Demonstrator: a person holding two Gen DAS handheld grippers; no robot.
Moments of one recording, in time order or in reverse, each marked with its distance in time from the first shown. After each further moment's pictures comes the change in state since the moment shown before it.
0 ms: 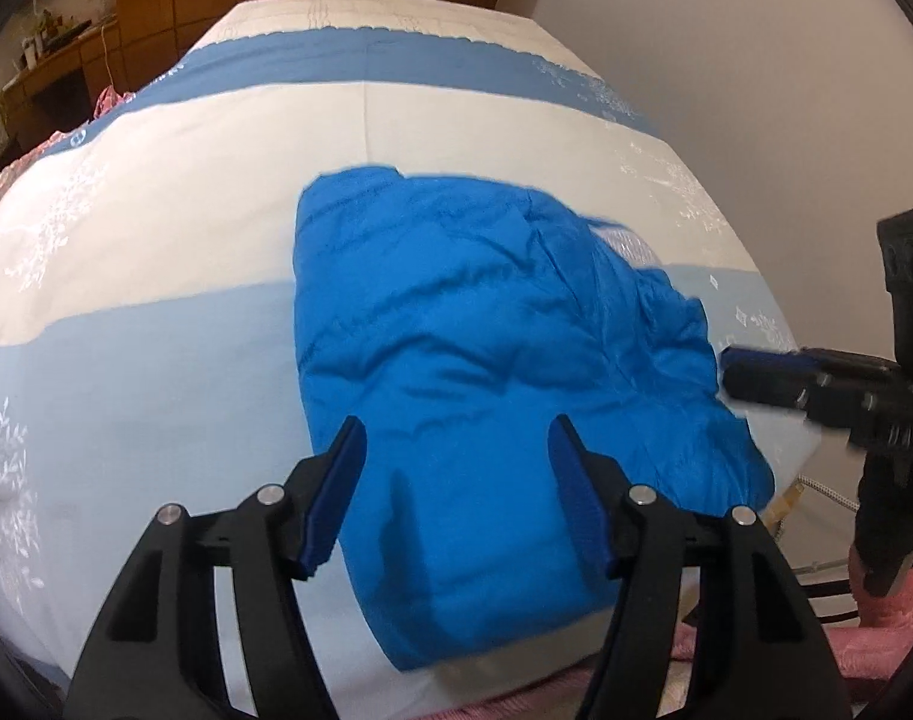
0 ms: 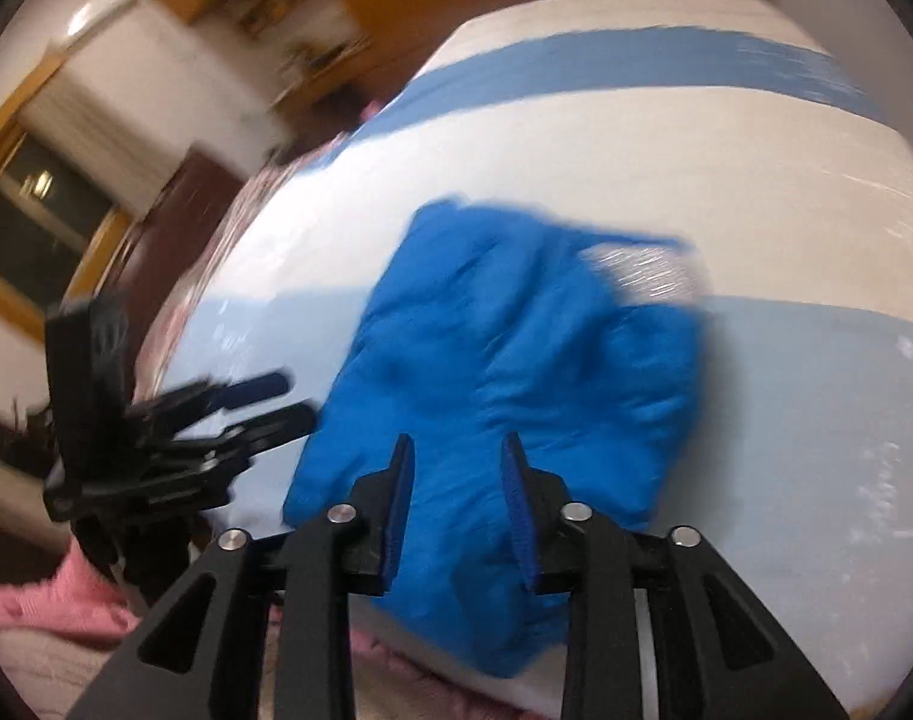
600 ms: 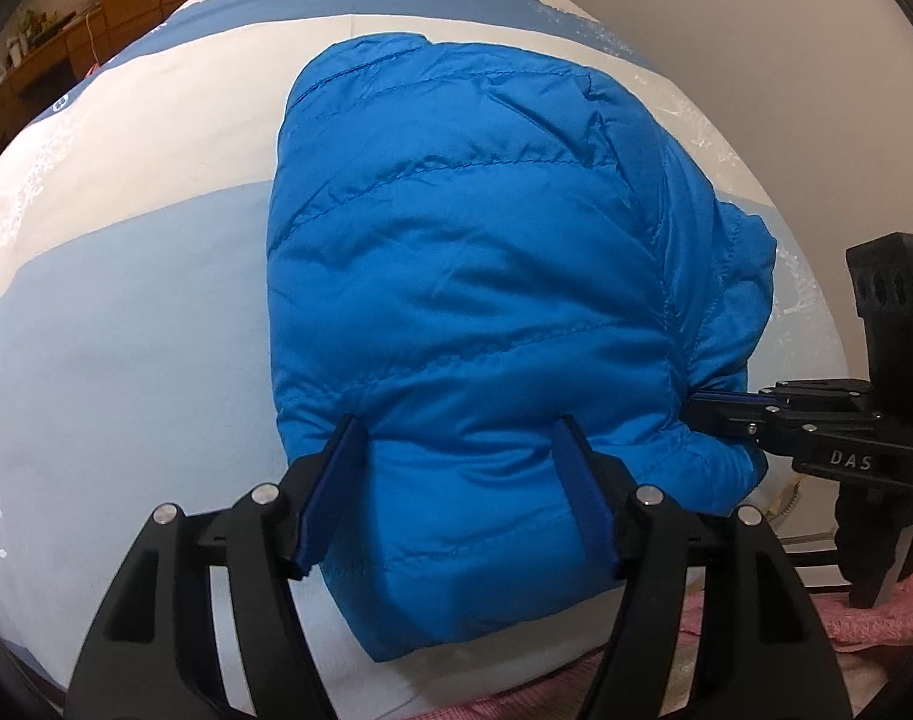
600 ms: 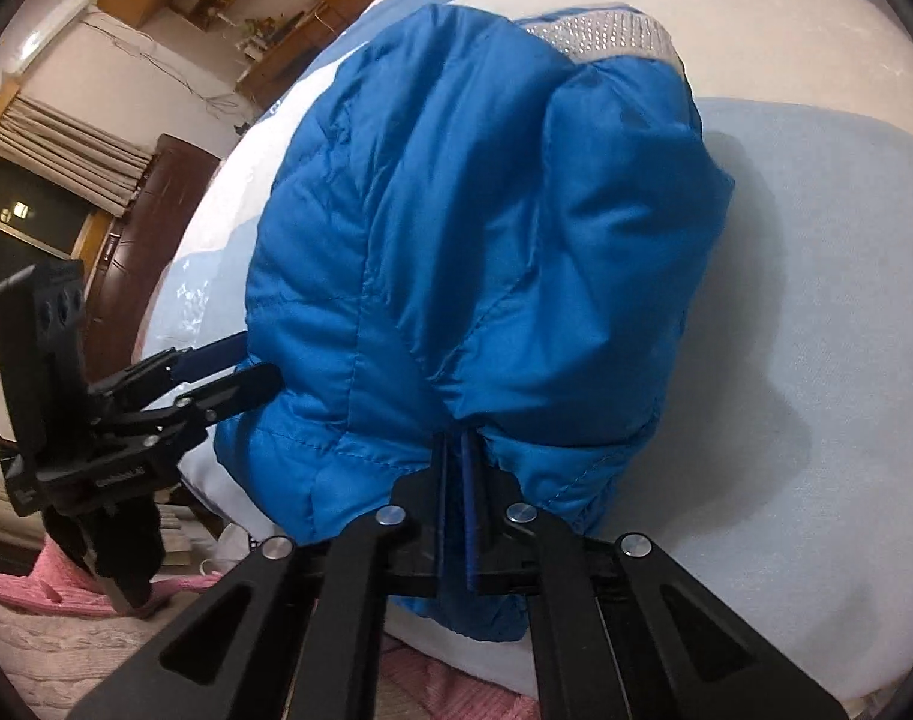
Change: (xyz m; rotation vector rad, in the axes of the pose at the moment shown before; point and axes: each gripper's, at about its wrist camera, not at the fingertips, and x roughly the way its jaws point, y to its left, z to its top) left arm 0.054 -0.003 -0.037 0.035 0.077 0.022; right arm 0.059 -0.050 -0.060 0.137 0.101 0.021
